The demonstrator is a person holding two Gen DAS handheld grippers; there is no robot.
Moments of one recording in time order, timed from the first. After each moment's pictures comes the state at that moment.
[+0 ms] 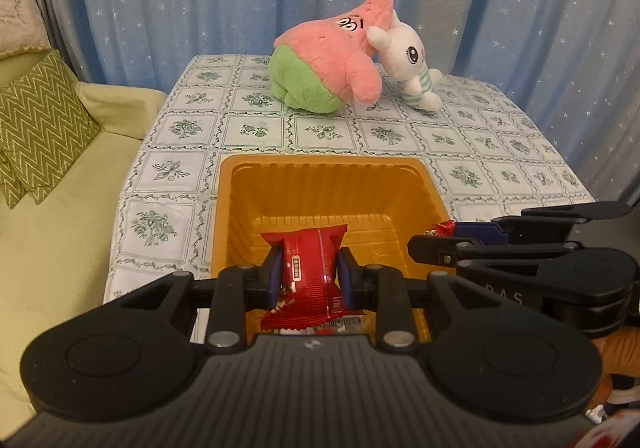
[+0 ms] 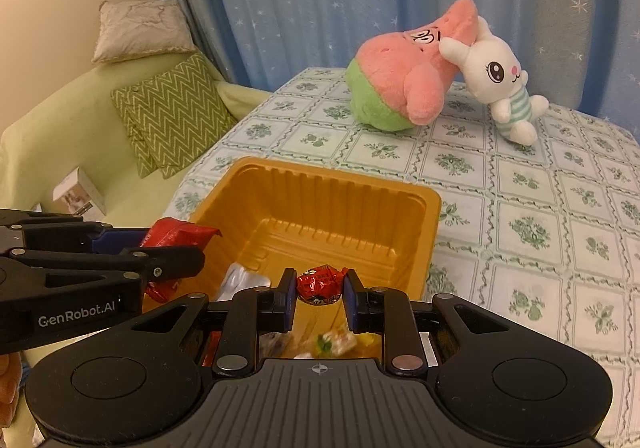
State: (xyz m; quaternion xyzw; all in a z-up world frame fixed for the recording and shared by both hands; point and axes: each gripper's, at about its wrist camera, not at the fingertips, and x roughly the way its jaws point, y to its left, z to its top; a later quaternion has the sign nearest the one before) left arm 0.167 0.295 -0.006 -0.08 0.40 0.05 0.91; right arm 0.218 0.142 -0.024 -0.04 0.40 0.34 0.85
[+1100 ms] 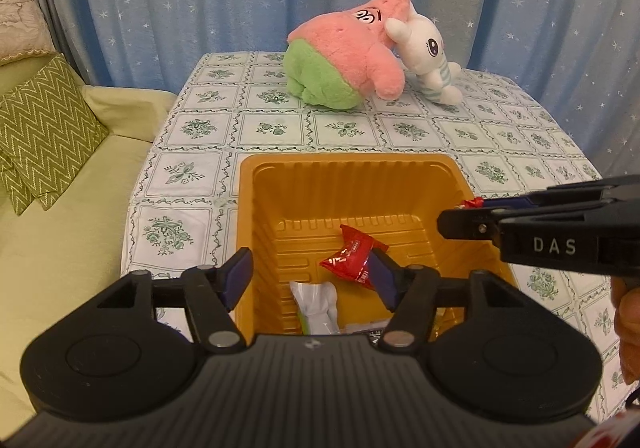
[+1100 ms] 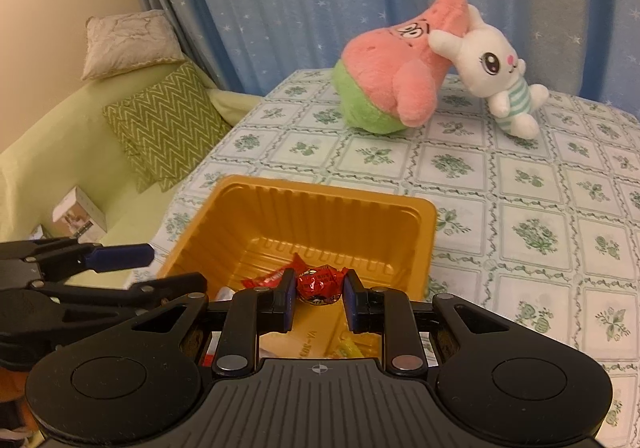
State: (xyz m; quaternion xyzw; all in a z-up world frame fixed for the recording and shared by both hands) left arm 0.175 0.309 -0.022 -0.06 0.40 0.06 0.91; right arm 0.243 0.144 -0.025 -0.01 0.41 0.35 0.84
